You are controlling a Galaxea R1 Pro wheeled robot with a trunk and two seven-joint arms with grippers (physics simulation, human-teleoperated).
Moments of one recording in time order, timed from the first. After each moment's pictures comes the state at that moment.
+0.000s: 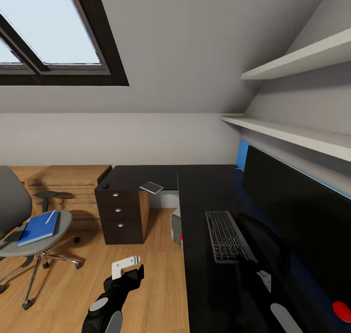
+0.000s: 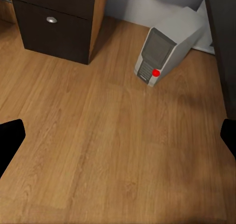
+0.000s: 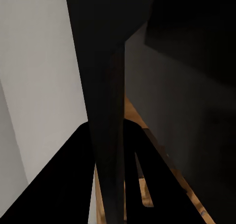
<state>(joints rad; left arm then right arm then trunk) -0.04 -0.11 -0.19 -1.53 0.32 0.48 0.42 -0.17 -0.11 0.10 -1.08 -1.68 0.03 0.08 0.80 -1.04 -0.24</state>
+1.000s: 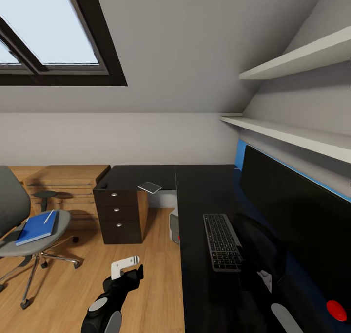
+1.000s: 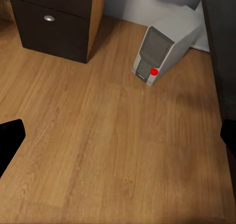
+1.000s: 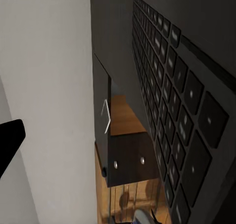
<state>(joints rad) -0.04 -0.10 -0.19 -1.53 0.32 0.48 0.42 -0.17 -0.11 0.09 -1.08 -1.68 0.03 0.09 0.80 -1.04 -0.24</state>
